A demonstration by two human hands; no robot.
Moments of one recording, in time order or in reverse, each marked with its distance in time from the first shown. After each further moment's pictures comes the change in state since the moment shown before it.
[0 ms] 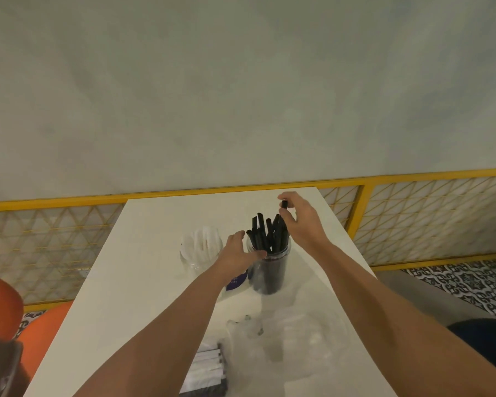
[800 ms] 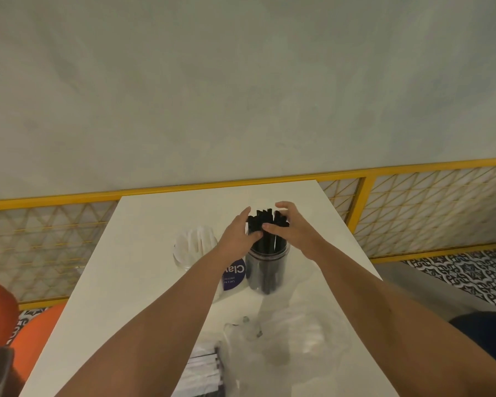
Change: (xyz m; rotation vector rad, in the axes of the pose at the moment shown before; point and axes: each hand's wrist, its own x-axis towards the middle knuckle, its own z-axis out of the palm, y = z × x) left_hand 0.030 0.024 -0.002 0.088 0.019 0.140; right_hand 0.012 0.029 0.019 0.370 -0.315 0.374
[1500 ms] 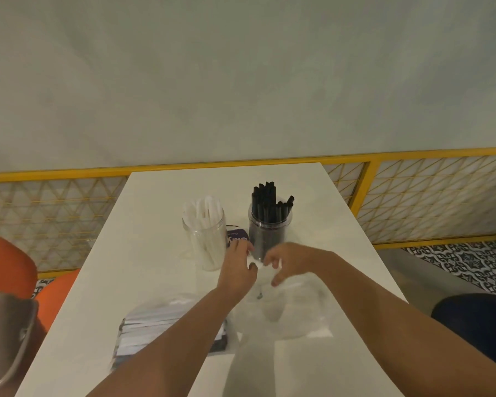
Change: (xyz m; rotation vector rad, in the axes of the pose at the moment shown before) left_hand -0.082 -0.083 0.061 0.165 0.215 0.135; right_hand -0.072 0.032 0.022 -0.834 -0.624 -0.011
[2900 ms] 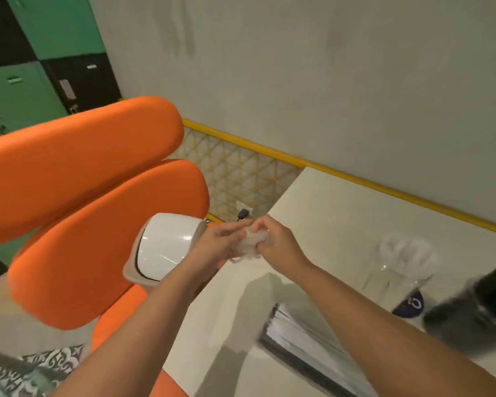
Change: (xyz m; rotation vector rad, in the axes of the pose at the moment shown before) left_hand -0.120 -0.119 -0.291 -0.835 0.404 -0.560; right_hand 0.130 -0.315 0.084 0.359 0.221 -0.619
